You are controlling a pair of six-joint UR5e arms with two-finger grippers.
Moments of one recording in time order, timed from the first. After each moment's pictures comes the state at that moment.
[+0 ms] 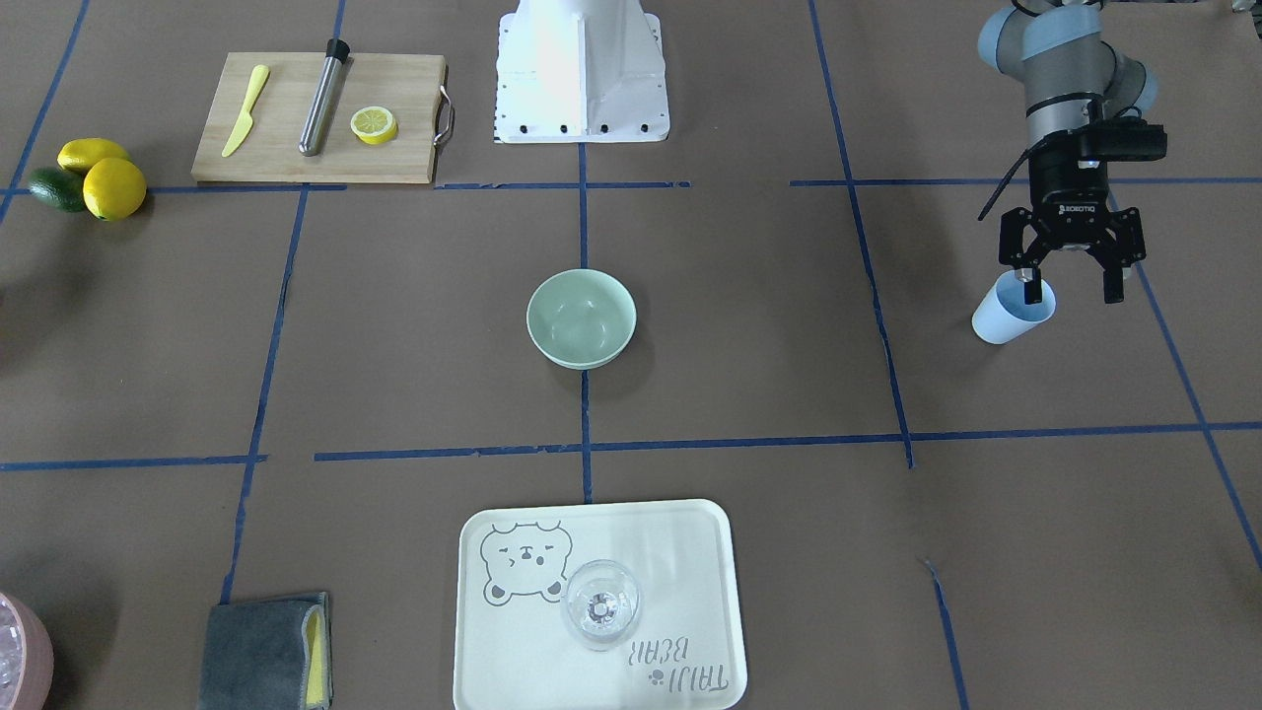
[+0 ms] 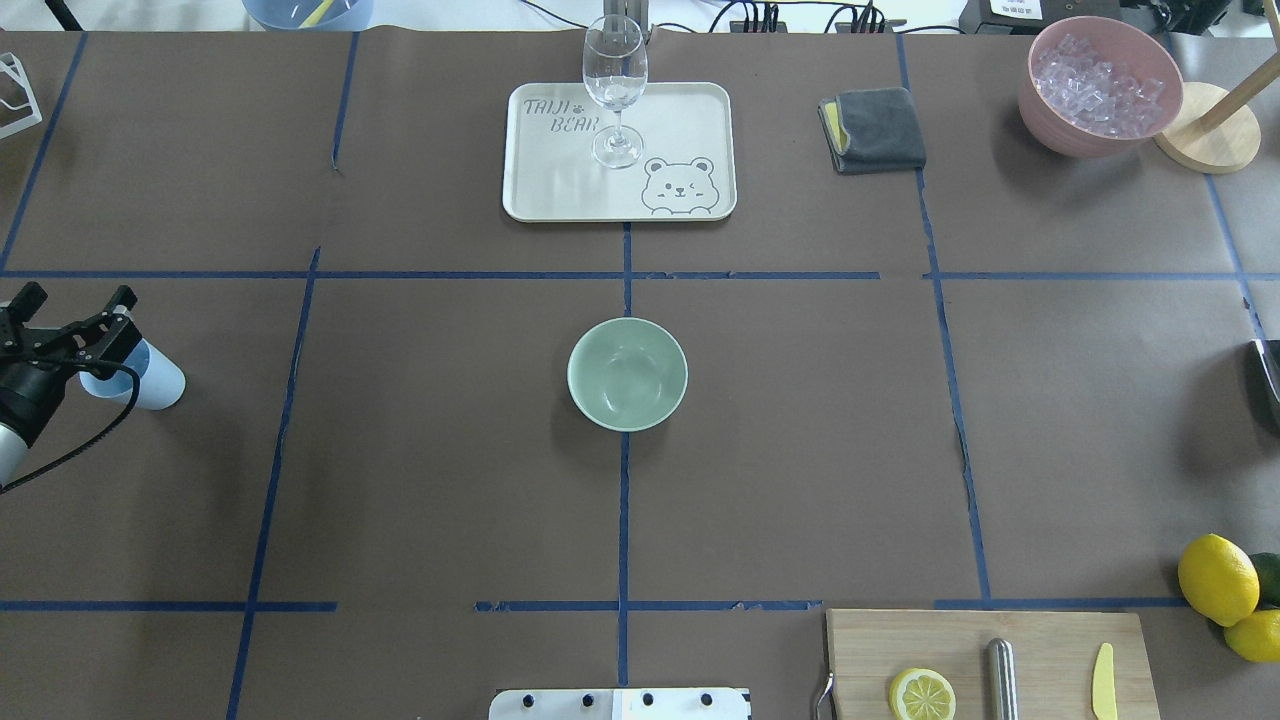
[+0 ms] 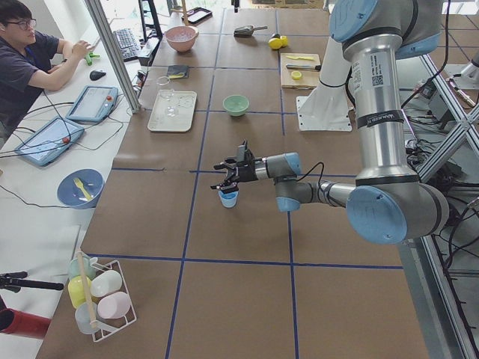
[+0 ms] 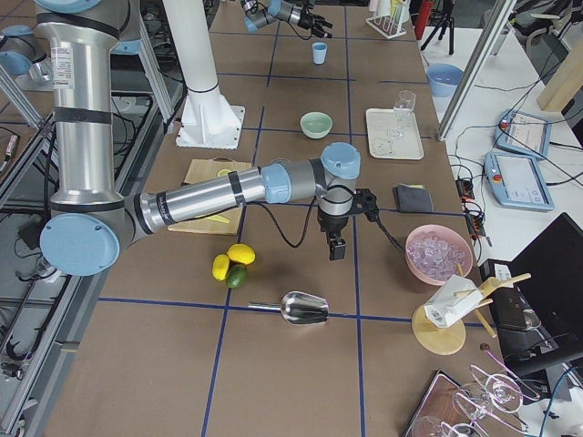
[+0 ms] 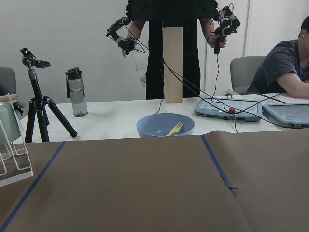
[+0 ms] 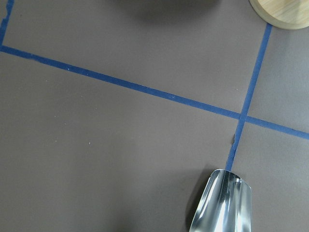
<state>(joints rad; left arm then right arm) -0.43 -1.34 -1.67 -2.94 -0.69 -1.04 1.38 -1.59 1.88 -1.68 2.26 0.01</state>
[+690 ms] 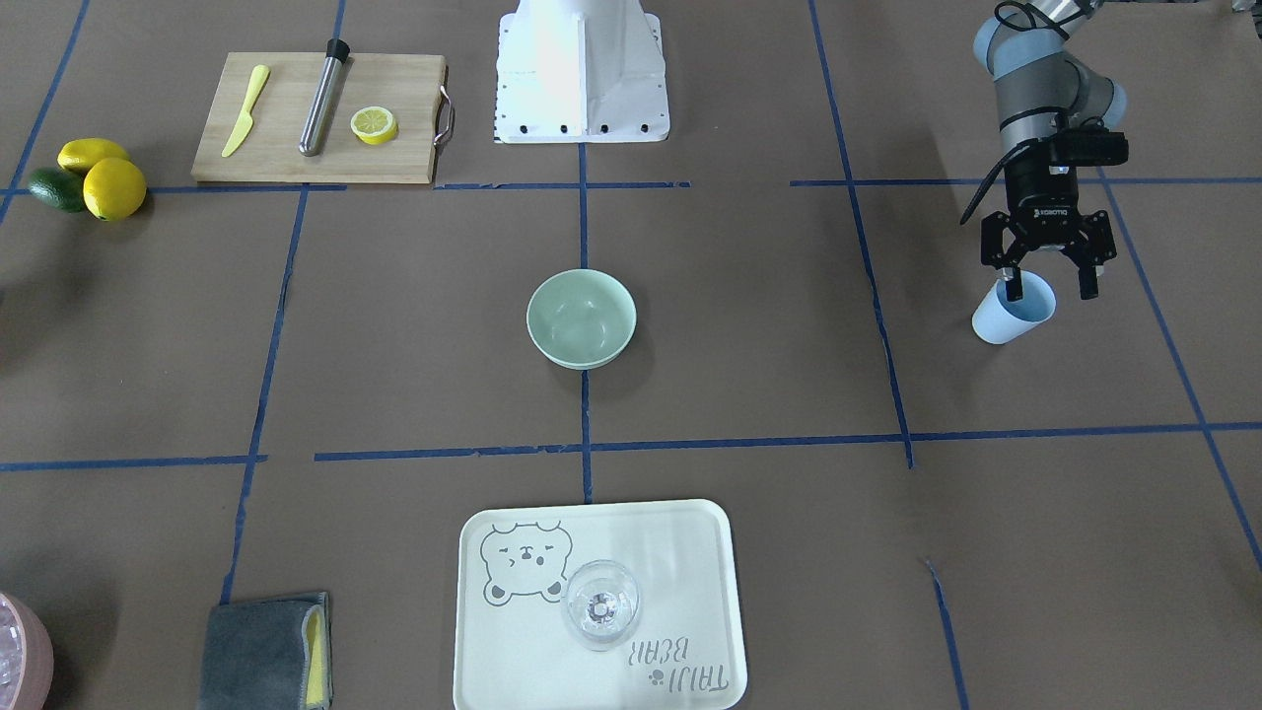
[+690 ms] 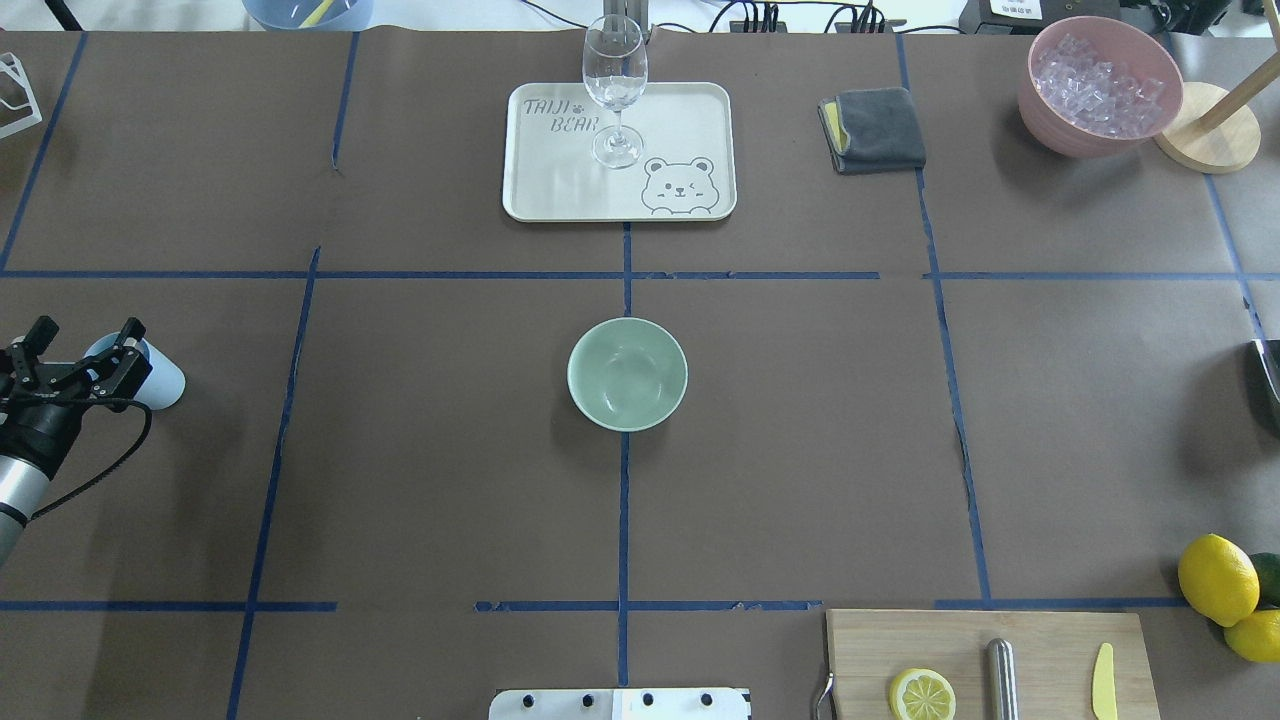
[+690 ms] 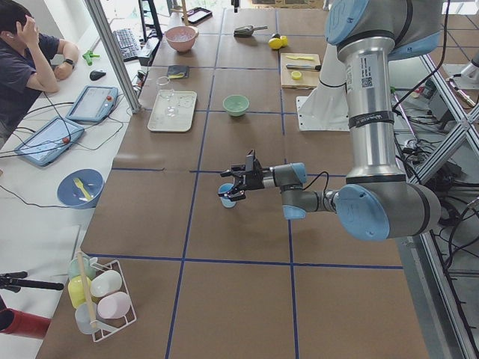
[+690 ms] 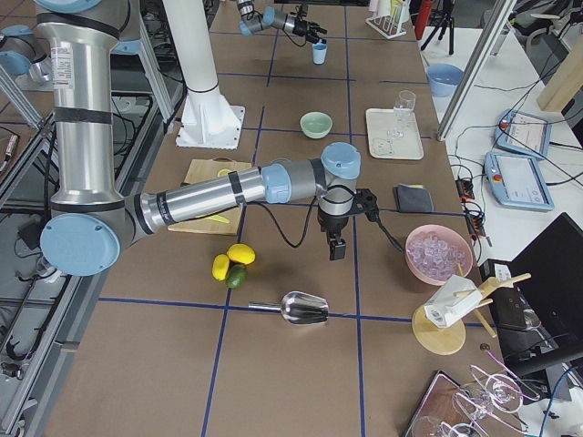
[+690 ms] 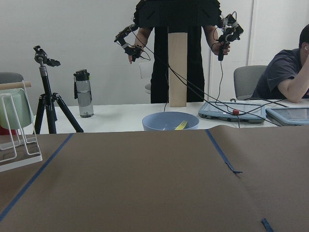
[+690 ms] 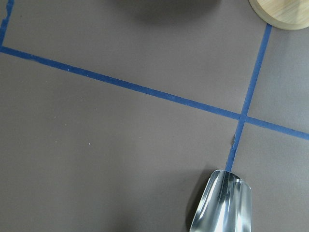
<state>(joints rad) -0.34 -1.35 -1.59 -2.97 -0.57 -1.11 1.38 -1.59 1.88 -1.68 2.26 0.01</state>
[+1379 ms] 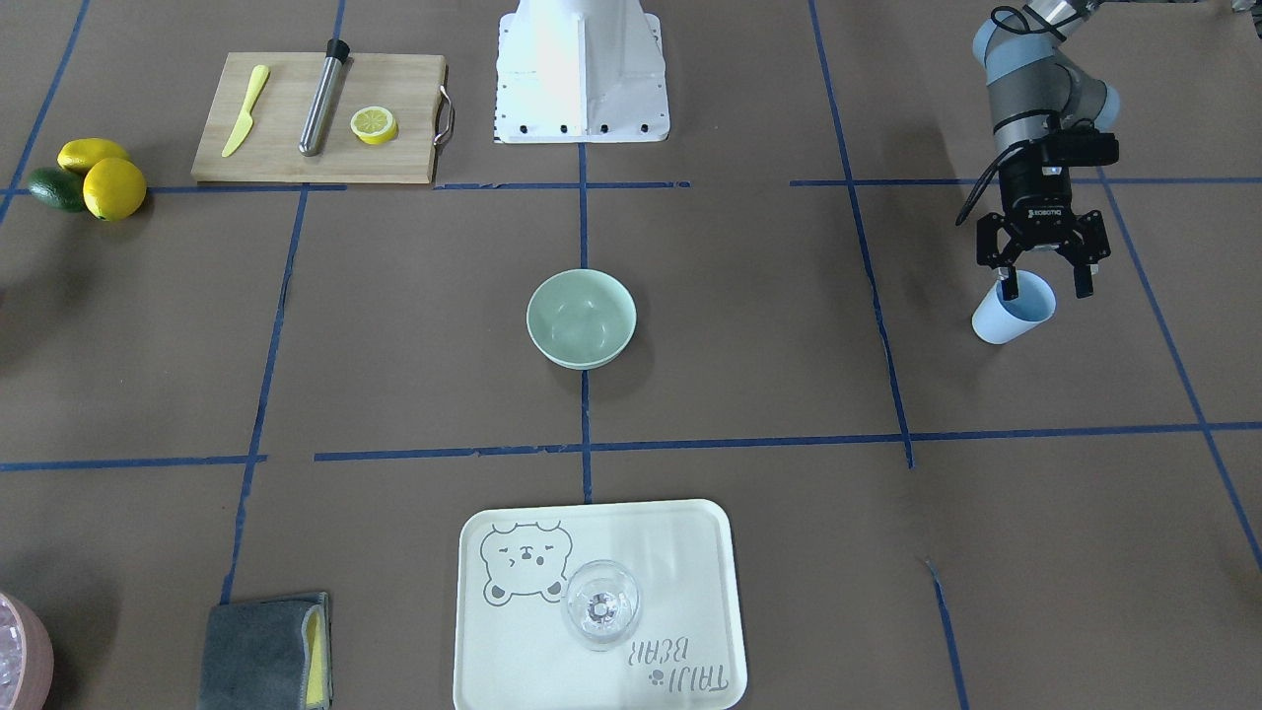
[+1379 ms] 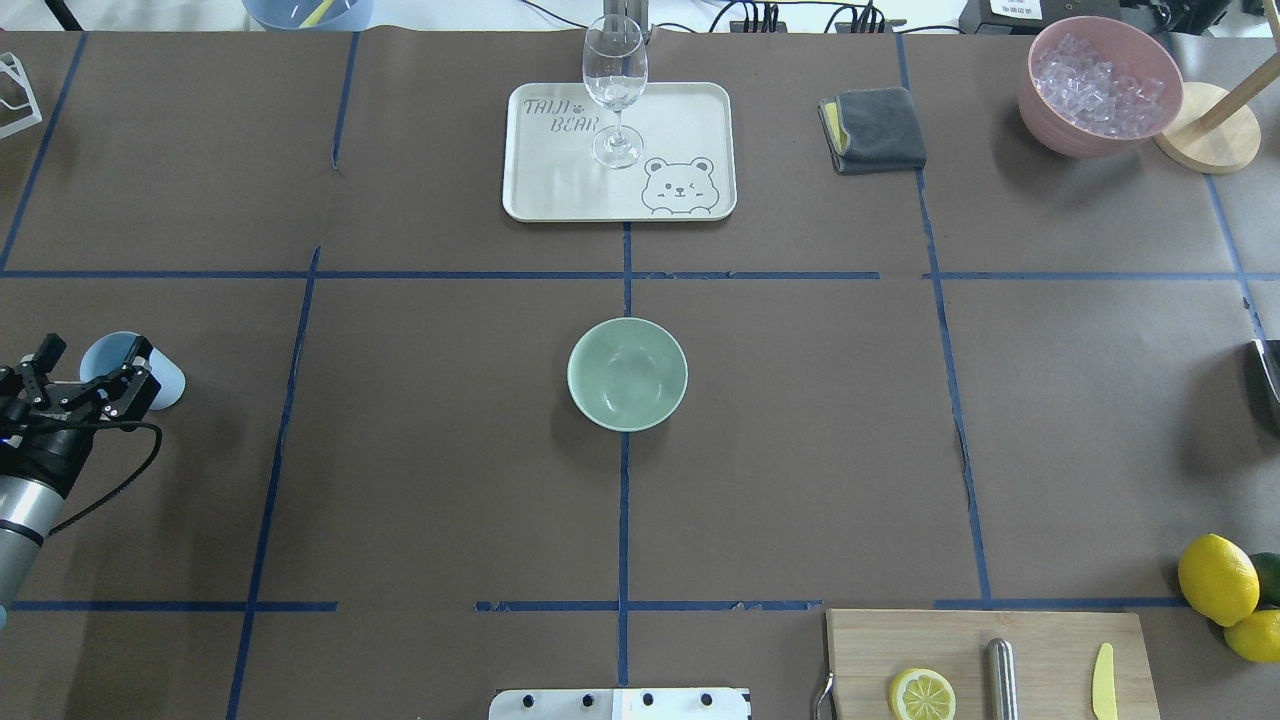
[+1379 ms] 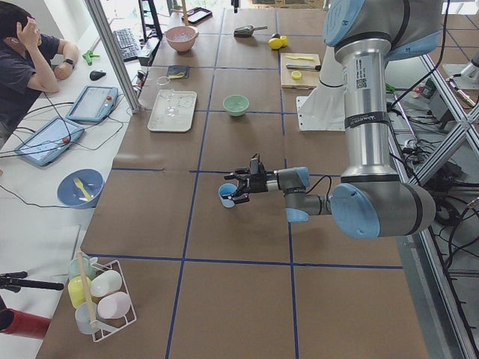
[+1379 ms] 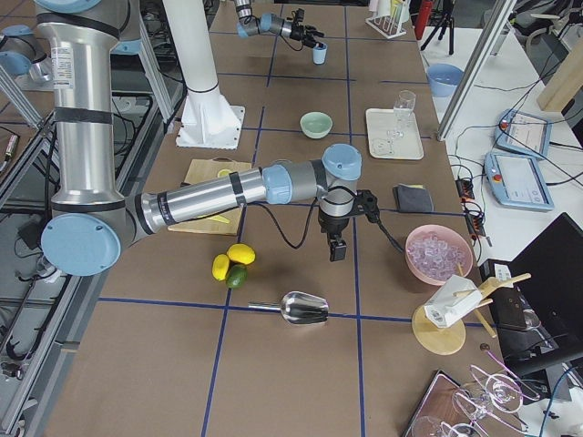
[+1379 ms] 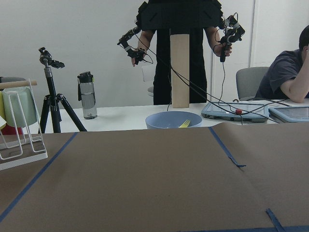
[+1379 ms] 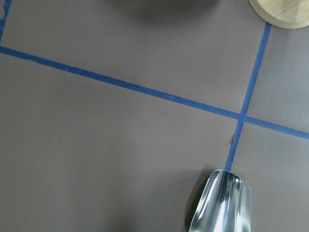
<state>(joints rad) -0.27 -1.36 -1.54 -2.98 -0.49 -1.12 1.38 -1.58 1.87 -1.68 2.26 0.01</state>
